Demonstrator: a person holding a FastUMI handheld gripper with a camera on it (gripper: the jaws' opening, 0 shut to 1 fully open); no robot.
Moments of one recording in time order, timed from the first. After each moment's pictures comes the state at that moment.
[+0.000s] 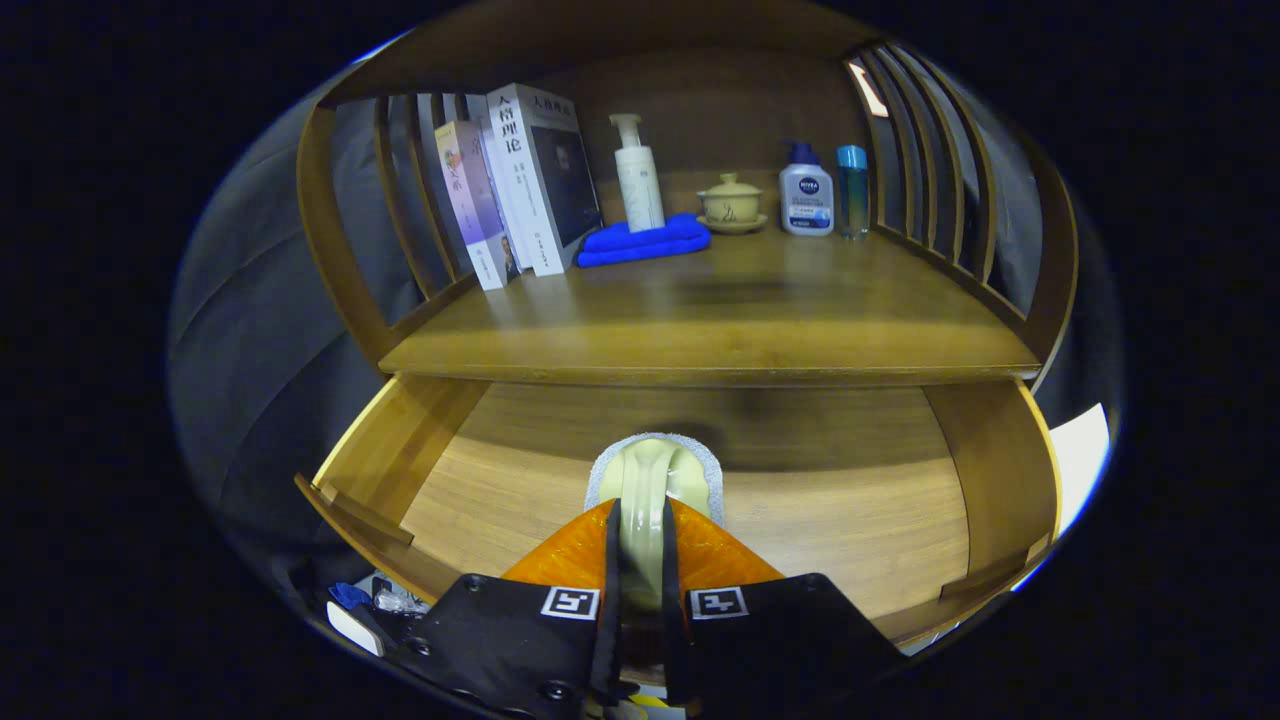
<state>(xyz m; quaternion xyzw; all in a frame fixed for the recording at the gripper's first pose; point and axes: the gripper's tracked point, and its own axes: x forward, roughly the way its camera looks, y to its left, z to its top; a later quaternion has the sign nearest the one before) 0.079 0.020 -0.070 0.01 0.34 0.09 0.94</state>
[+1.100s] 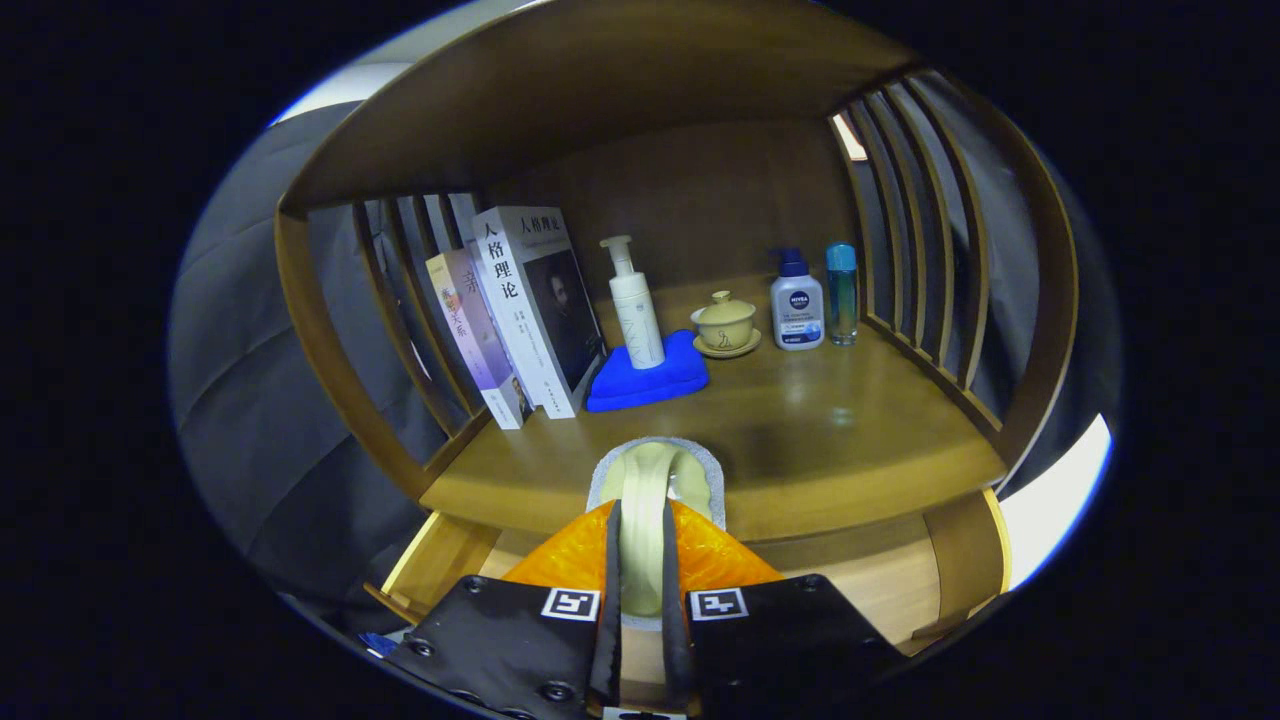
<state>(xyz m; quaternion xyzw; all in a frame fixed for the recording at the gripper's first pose) 0.149 0.026 0.030 0.06 0.26 0.08 0.96</state>
